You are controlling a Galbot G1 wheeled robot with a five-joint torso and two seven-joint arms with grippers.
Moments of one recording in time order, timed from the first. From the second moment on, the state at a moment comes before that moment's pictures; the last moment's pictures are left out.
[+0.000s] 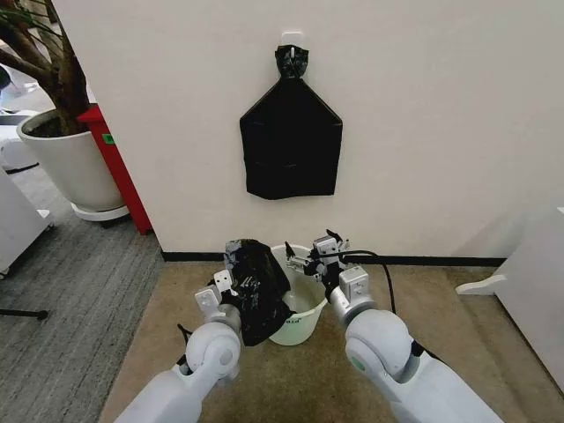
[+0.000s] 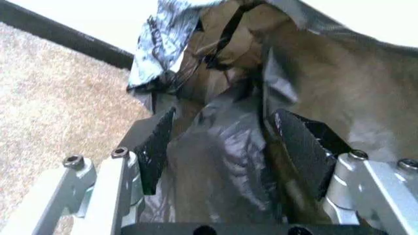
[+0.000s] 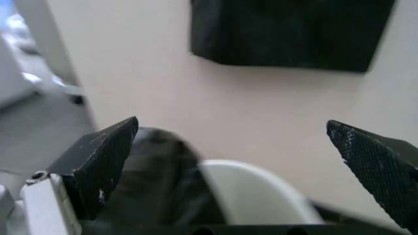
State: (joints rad) left arm 1.09 -1.12 0.01 -1.93 -0.99 0.16 -0.72; right arm -1.01 1.13 -0.07 2.15 0.53 -0.48 0.44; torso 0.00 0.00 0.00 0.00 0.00
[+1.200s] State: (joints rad) left arm 1.26 -1.11 -0.10 -2.03 -0.90 0.13 -0.68; right arm -0.78 1.18 -0.34 1.90 0.70 -0.55 0.54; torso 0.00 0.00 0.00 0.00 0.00
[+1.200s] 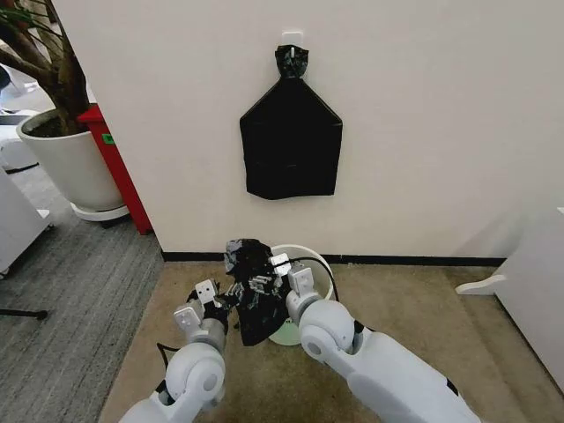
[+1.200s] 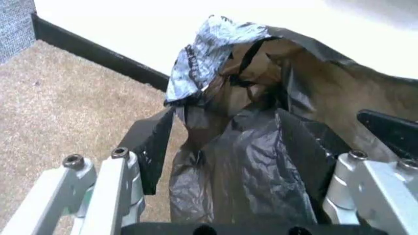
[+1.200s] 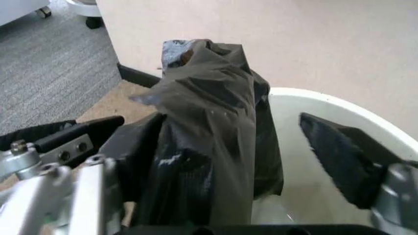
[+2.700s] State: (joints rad) left arm 1.11 -1.11 0.01 -1.95 -0.94 0.15 -0.67; right arm -0.87 1.11 -0.24 1.98 0.69 -0.51 0.54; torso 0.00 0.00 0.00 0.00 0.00
